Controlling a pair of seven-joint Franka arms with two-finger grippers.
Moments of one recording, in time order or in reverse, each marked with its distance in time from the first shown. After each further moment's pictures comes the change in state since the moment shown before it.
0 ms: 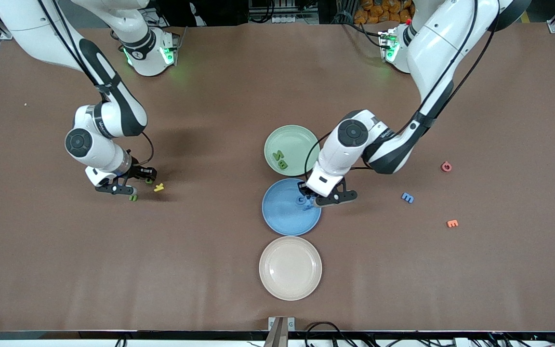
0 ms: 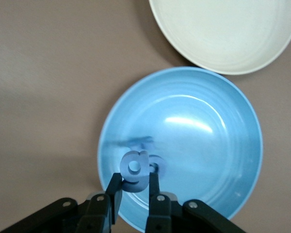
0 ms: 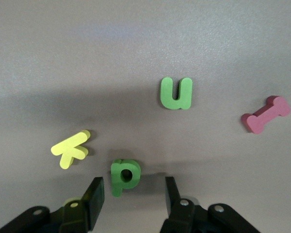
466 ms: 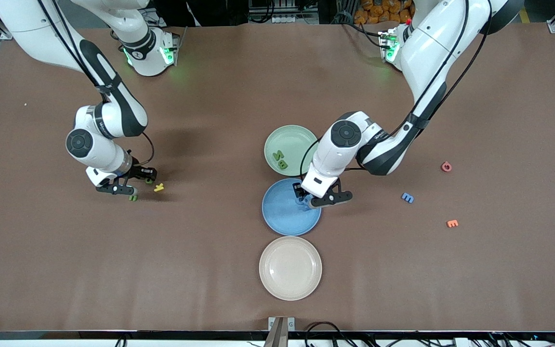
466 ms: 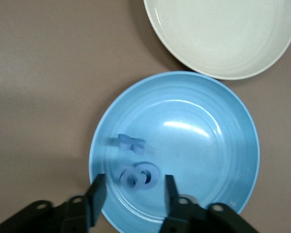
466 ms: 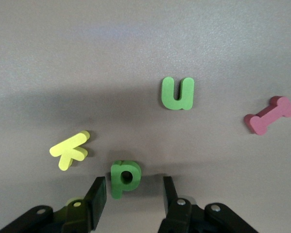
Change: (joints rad) left arm -0.047 0.019 0.041 0.037 0.000 -0.002 -0.024; right arm 0.000 0.008 0.000 0.000 0.000 0.008 -0.001
